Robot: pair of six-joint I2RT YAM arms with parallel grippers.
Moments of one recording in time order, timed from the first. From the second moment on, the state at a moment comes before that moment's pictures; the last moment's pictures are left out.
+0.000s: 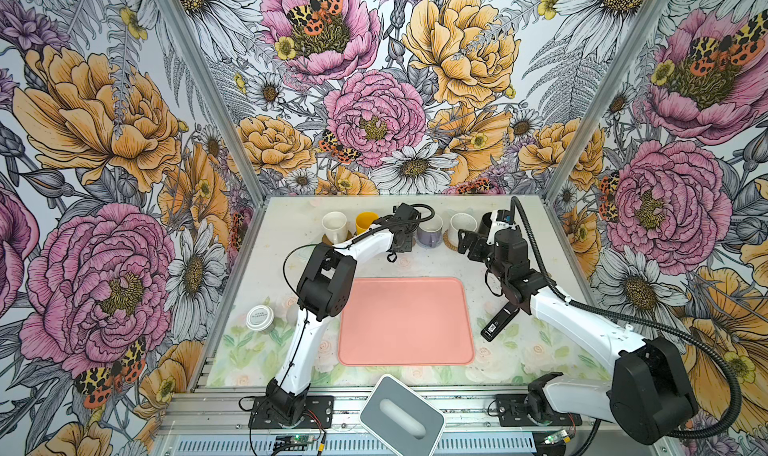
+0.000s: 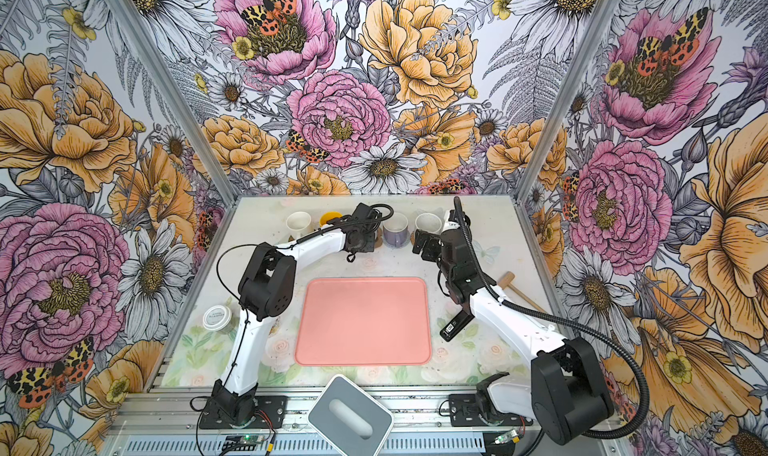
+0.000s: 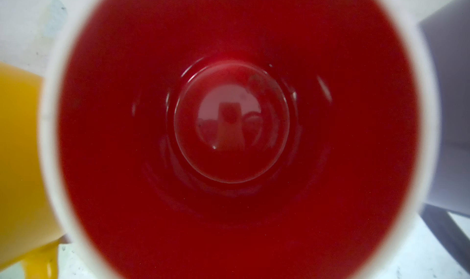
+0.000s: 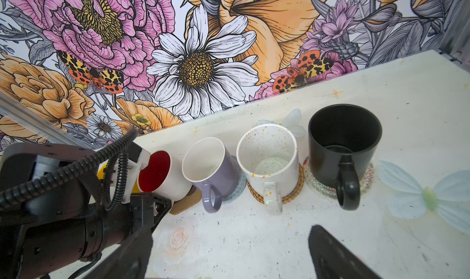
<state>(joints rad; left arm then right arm) -0.58 2.29 1.85 -0.60 -0.25 -0.44 0.36 1.27 0.79 0.09 0.14 0.47</state>
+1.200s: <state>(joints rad) -0.57 2.29 1.87 -0.59 -0.24 -0.43 0.35 1.27 0.79 0.09 0.13 0.47</state>
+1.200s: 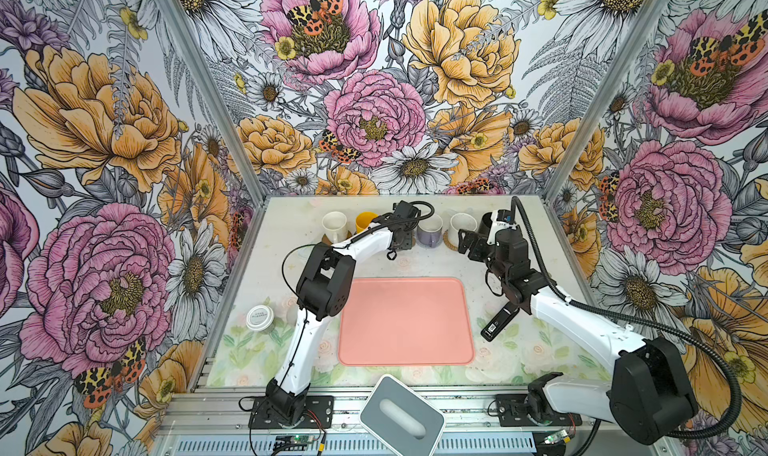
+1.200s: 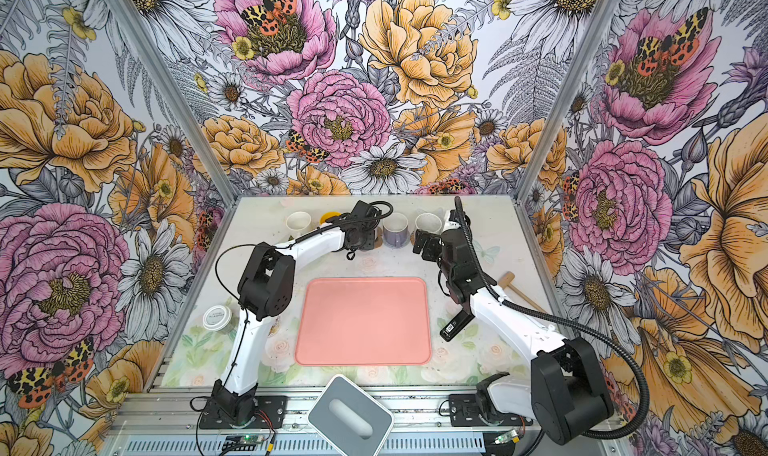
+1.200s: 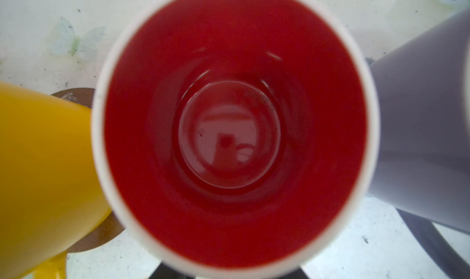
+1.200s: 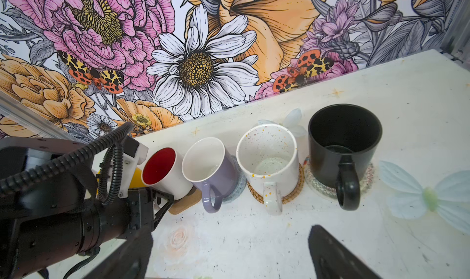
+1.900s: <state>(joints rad) -0.59 2.17 1.85 -0.59 -0.23 -0.42 0.35 1.27 0.79 0.09 0.13 0.47</state>
